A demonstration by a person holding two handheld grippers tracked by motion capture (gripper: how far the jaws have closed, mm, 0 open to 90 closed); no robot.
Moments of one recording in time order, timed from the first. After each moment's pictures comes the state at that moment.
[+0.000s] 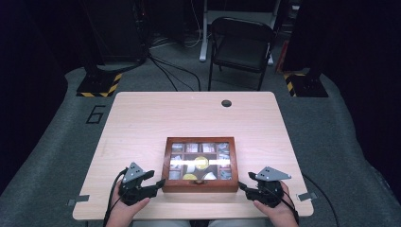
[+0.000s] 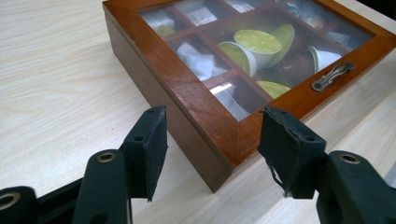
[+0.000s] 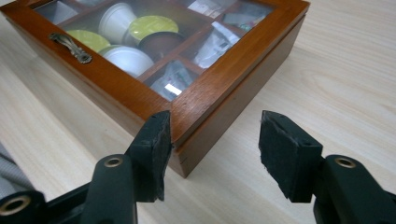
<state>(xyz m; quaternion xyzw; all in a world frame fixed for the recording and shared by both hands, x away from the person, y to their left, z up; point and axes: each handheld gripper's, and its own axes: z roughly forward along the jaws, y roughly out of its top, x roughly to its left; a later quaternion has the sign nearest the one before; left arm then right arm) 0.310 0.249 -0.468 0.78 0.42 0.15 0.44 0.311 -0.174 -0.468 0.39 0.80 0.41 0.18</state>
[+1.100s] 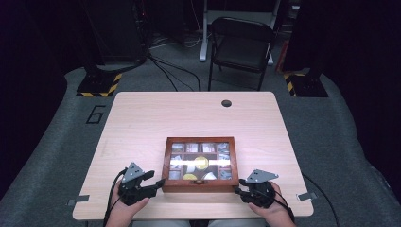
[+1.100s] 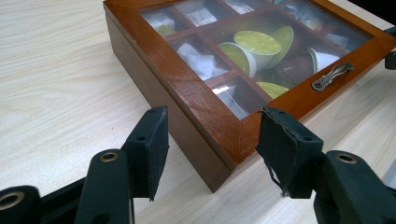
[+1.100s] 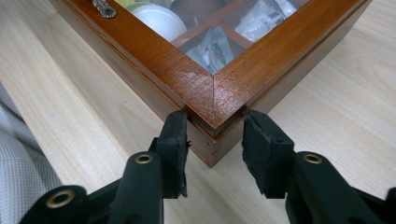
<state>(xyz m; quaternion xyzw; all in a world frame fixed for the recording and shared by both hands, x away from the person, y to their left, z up) 0.311 0.252 -0.468 0.78 0.43 0.15 0.44 0.317 -0.158 -0.484 0.34 0.85 0.38 0.15</state>
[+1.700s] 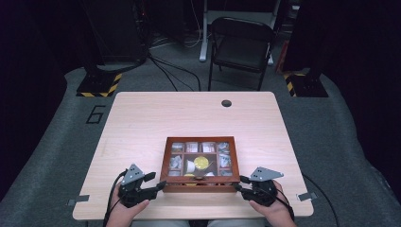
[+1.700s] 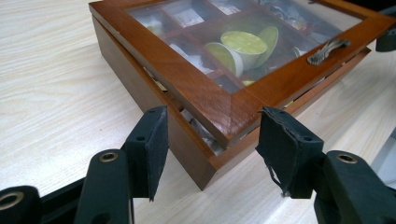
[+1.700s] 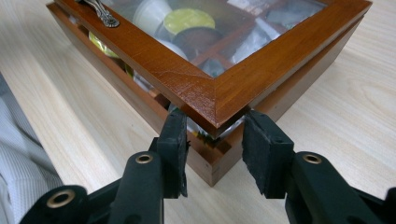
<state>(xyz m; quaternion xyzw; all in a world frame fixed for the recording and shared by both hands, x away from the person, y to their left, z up) 0.306 0.250 -0.468 0.78 0.41 0.14 0.45 0.317 -0.162 -0.474 0.35 0.83 0.42 0.14</state>
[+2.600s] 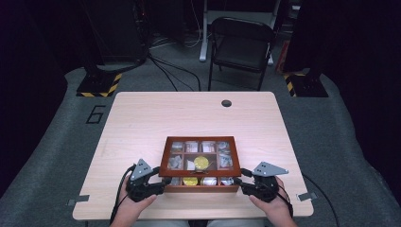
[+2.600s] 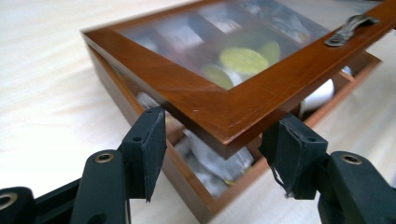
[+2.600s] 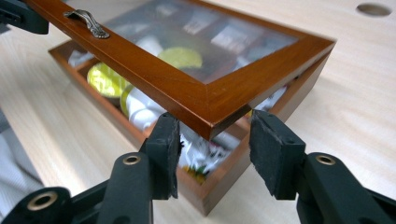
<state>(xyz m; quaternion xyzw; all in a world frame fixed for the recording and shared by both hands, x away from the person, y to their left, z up) 0.321 0.231 -0.456 0.78 0.40 0.18 0.44 0.323 -0.162 -0.455 0.36 0.80 0.45 0.16</state>
